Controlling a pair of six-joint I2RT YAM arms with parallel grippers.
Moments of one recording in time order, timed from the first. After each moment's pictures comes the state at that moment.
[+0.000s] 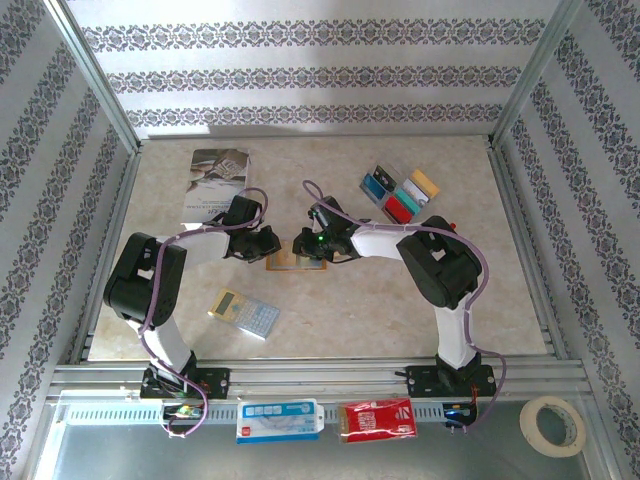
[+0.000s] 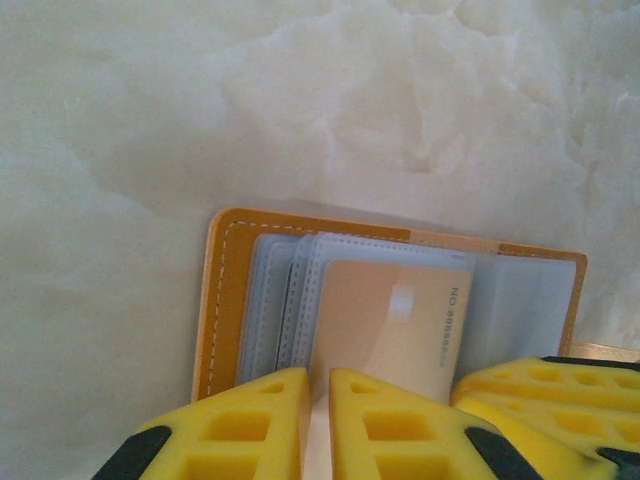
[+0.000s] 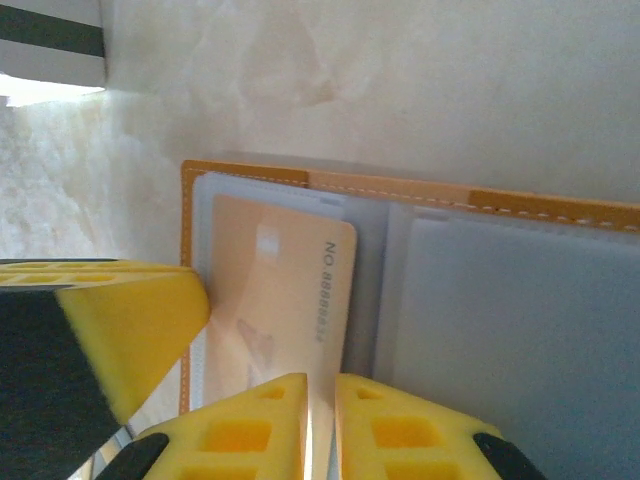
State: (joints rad) left arm -0.31 1.75 0.92 -0.20 0.32 -0.71; right arm 0.66 2.02 1.18 -0.06 -0.41 0.87
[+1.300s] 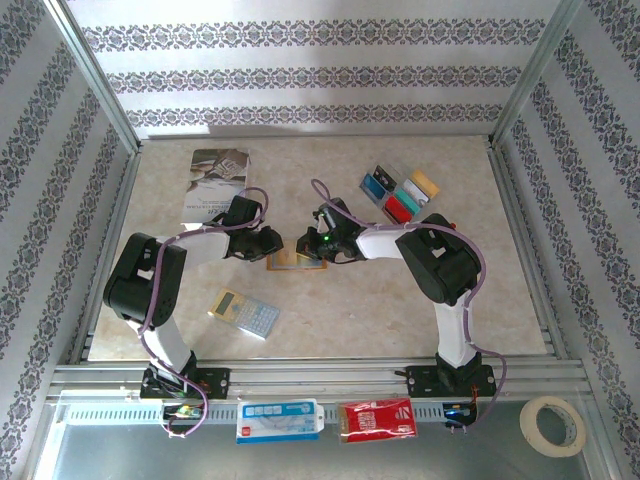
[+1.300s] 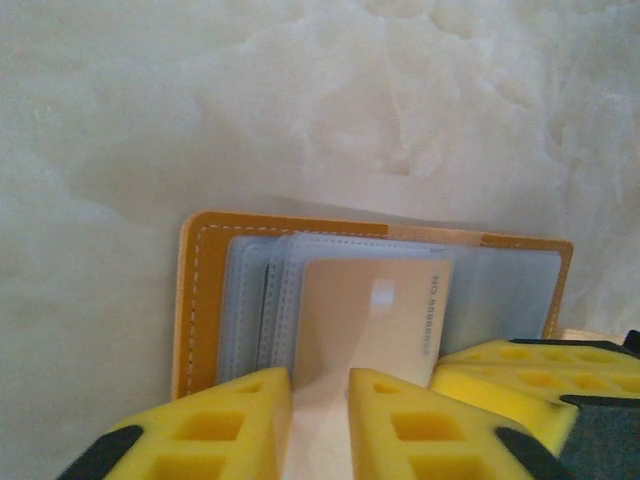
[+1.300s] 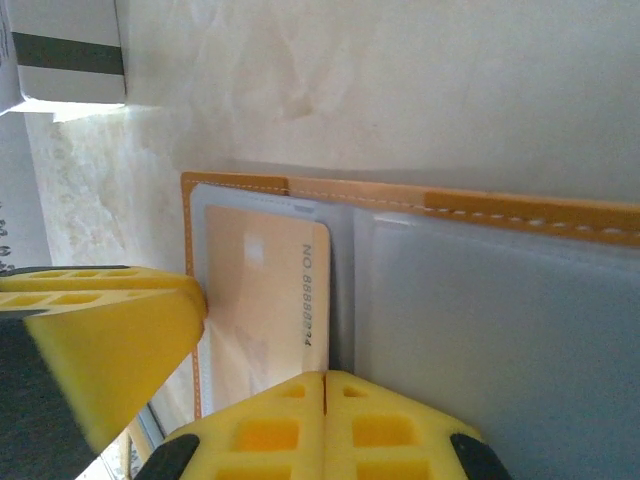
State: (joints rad) left arm -0.31 1.74 0.91 -0.18 0.33 -0.71; right arm 0.62 2.03 1.11 0.10 -0.51 0.93
